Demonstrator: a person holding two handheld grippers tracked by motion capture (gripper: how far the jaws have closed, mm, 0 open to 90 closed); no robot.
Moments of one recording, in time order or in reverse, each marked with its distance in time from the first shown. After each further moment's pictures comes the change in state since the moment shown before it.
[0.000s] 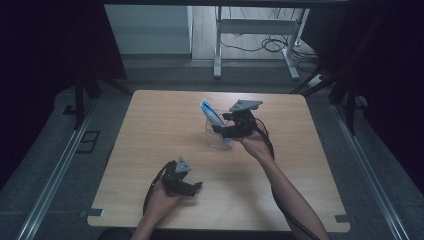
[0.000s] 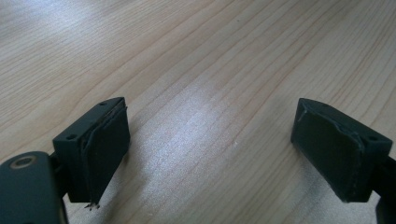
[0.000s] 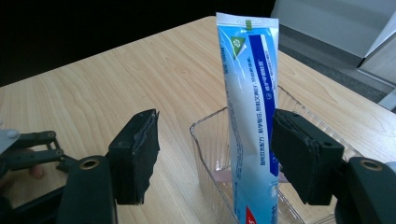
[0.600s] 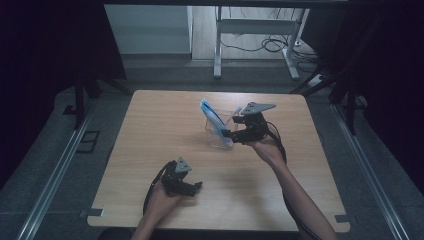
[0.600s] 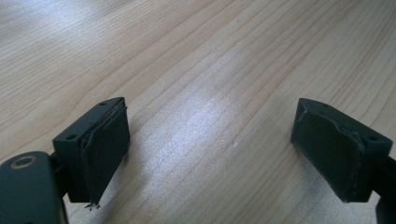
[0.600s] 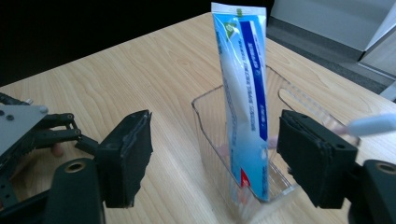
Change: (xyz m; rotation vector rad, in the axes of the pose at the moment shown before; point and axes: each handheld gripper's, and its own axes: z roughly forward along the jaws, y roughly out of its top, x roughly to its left) left arm 0.000 0.000 0.000 -0.002 0.001 -0.002; right arm -0.003 -0.013 -0.034 0.003 0.004 0.026
